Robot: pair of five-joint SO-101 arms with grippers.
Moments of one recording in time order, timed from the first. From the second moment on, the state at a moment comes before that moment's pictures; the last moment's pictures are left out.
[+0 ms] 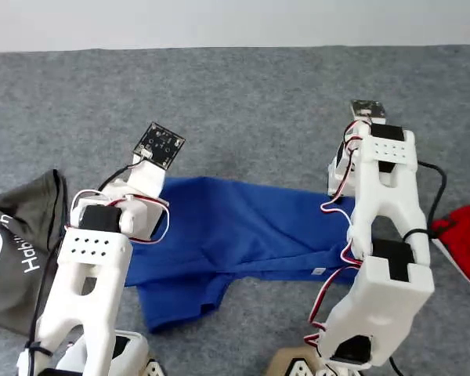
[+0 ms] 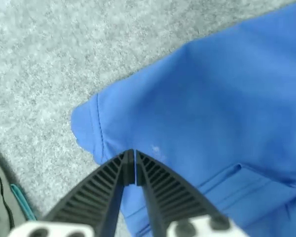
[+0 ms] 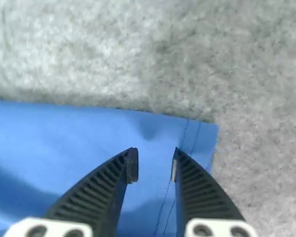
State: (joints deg) left arm 2.2 -31.2 47.5 58.9 -14.9; right arm 6.7 20.4 -2.8 76.6 3.1
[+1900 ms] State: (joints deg) left arm 2.2 -31.2 45.7 65.6 -14.9; right arm 14.0 28.7 -14.9 83.9 1.5
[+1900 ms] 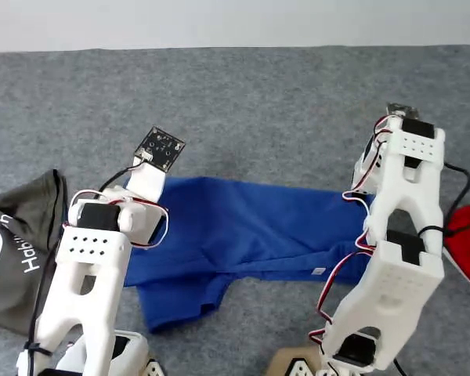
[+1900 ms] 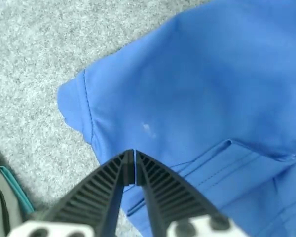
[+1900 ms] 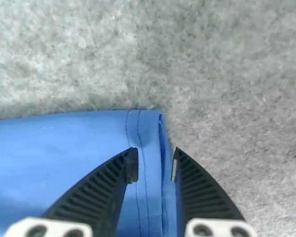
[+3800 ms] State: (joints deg) left arm 2.2 -31.2 45.7 65.6 -14.9; right arm 8.3 33.9 -17.0 83.6 1.5
